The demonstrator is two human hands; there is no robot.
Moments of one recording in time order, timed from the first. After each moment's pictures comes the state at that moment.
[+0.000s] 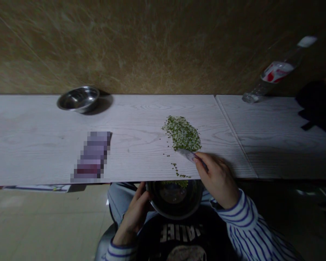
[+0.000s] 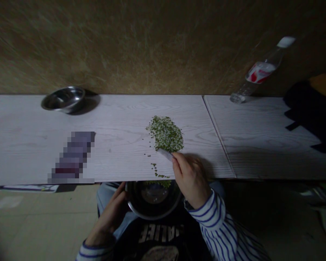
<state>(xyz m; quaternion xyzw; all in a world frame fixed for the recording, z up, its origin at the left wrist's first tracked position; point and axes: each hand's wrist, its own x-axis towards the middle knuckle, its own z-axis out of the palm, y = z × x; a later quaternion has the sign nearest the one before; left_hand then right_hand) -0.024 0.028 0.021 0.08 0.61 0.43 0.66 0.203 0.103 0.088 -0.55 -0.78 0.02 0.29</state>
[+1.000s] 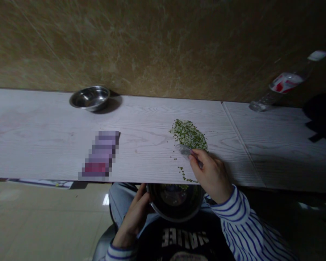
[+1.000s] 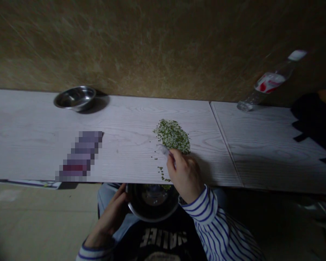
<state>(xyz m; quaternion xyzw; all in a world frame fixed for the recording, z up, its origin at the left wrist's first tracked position) -0.036 0.028 0.021 0.08 0.59 0.46 0.66 0.167 0.122 0.097 -0.59 -0.76 0.06 0.28</state>
